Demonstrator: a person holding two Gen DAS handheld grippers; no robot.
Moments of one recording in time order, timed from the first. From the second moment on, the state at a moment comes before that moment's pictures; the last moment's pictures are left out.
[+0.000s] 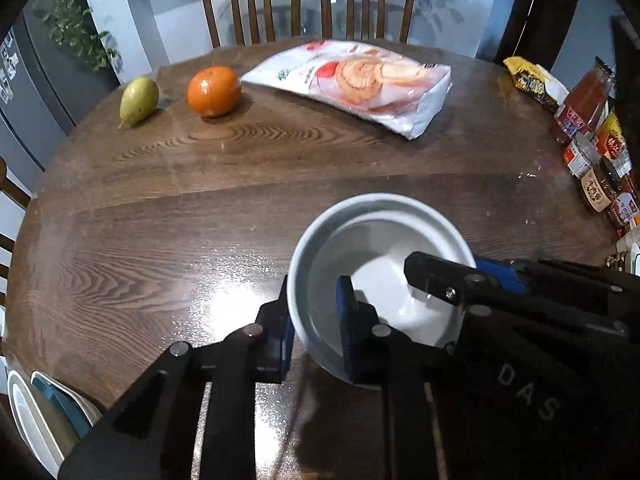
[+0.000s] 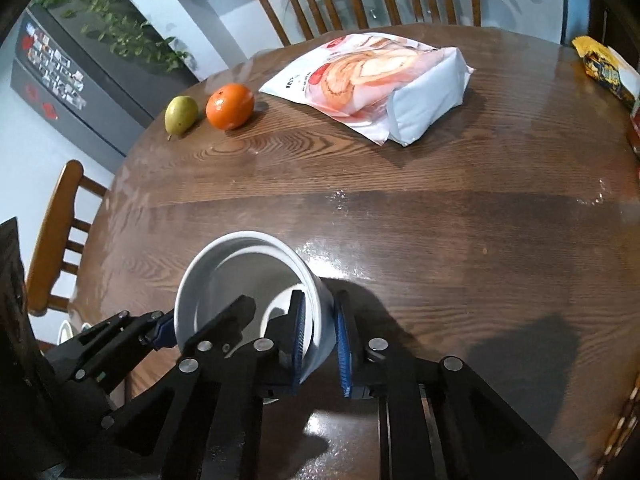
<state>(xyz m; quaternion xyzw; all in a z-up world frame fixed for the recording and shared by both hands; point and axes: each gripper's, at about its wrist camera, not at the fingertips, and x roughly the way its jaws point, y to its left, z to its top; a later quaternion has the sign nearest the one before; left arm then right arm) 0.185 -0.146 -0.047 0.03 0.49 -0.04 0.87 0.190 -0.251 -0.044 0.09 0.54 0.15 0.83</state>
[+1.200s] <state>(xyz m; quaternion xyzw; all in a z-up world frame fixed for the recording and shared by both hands) 0.016 0.096 0.004 -0.04 0.45 0.13 0.88 0.063 0.013 0.001 0.00 0.52 0.35 0.78</state>
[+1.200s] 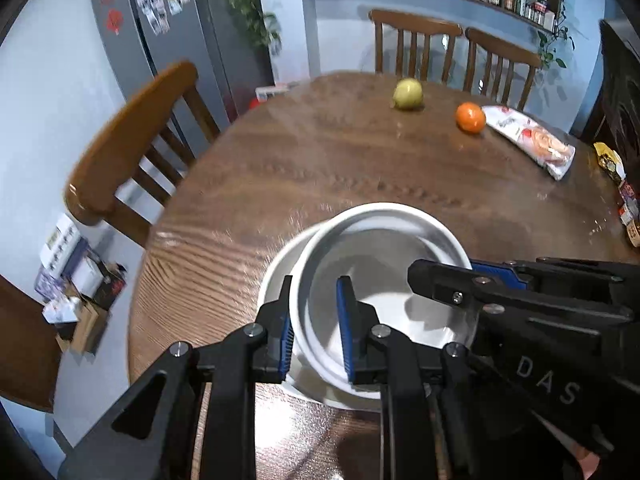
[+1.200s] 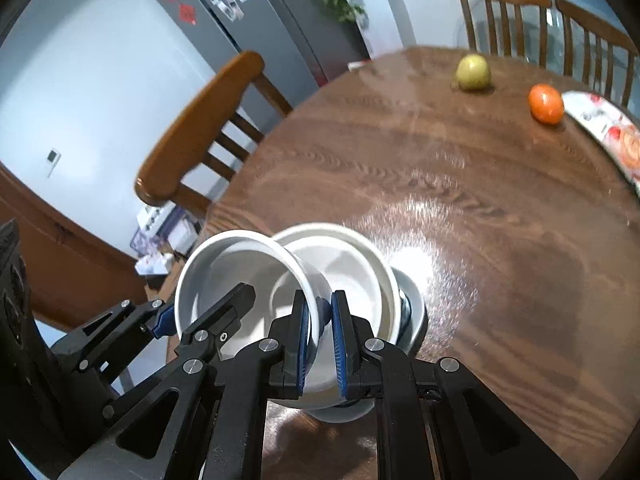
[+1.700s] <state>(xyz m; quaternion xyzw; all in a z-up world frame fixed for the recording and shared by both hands) 0.029 0.101 -0.021 -0.03 0.49 0.10 0.86 0.073 0.025 -0.026 -0.01 0.56 0.29 0.78</state>
